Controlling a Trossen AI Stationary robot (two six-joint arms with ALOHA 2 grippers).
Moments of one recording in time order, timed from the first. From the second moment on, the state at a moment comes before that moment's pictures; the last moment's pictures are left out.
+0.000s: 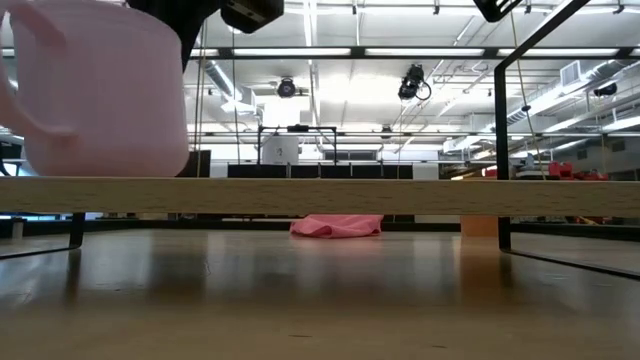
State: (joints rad) left arm -0.39 1.87 1.70 -1.29 -0.05 0.29; right arm 0.38 1.00 0.79 -0.19 -0.14 0.21
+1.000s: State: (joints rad) left arm -0.36 1.87 1.70 -1.27 0.01 0.36; right arm 0.38 1.00 0.79 -0.19 -0.14 0.18
